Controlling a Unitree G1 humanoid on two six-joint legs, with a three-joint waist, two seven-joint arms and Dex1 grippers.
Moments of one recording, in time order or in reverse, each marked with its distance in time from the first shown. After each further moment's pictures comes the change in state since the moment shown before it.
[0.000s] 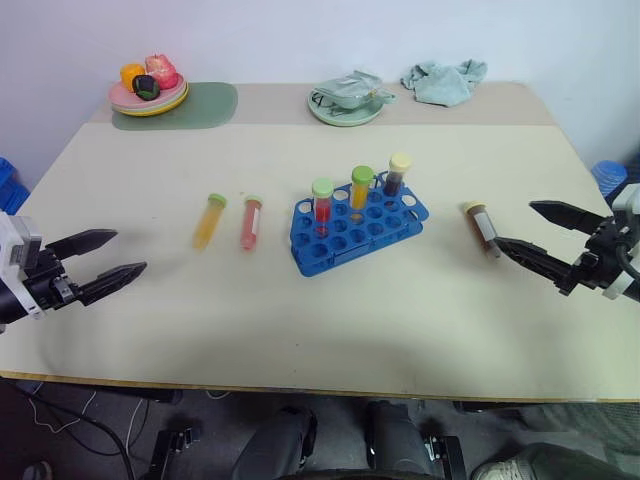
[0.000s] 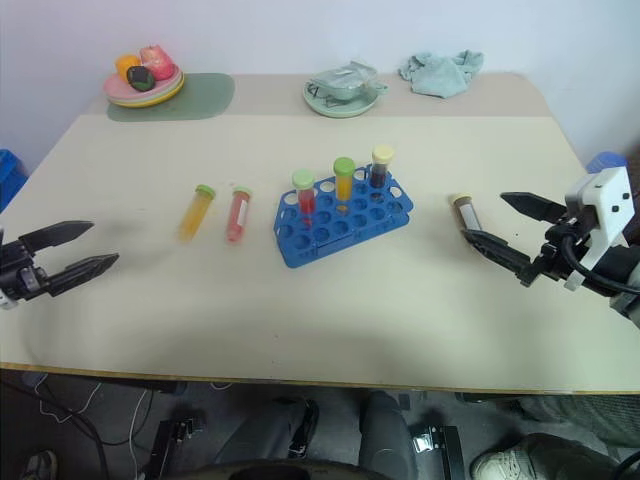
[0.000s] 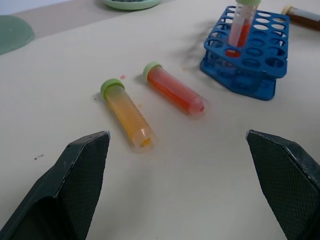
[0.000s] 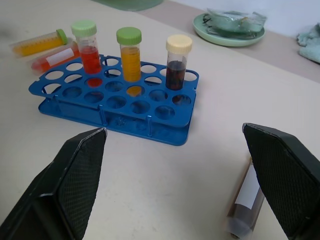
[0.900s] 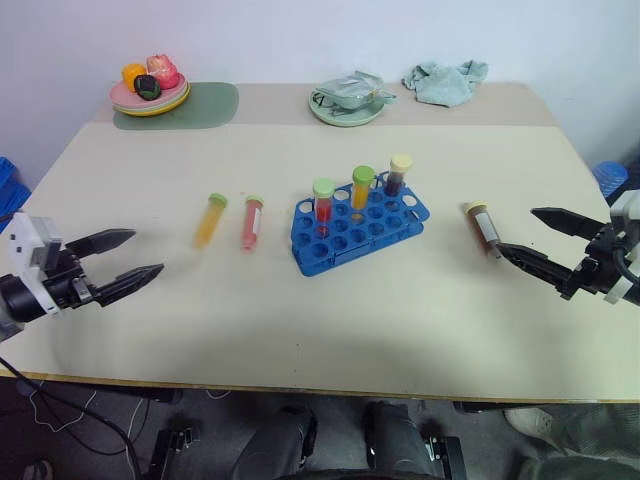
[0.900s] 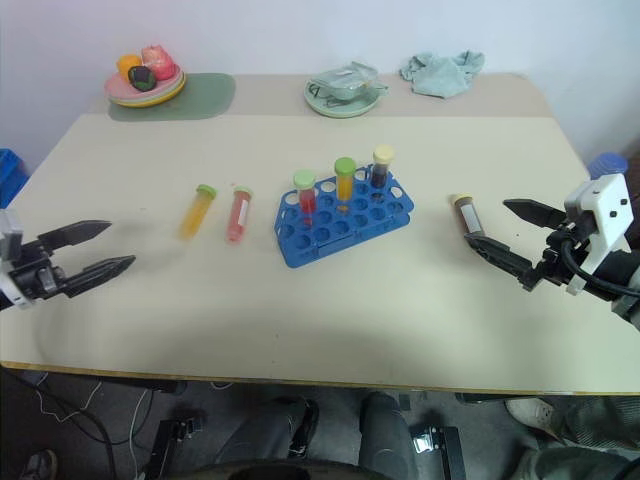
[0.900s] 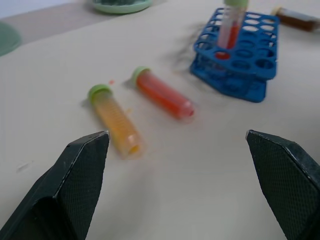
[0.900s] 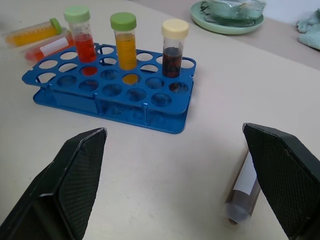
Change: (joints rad) left arm -0.014 -0.045 -0.058 -0.123 -0.013 0.023 0.009; right arm -0.006 -0.015 0.022 0.027 -0.029 0.029 -0.013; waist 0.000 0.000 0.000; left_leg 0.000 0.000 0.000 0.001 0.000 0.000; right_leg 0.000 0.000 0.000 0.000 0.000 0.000
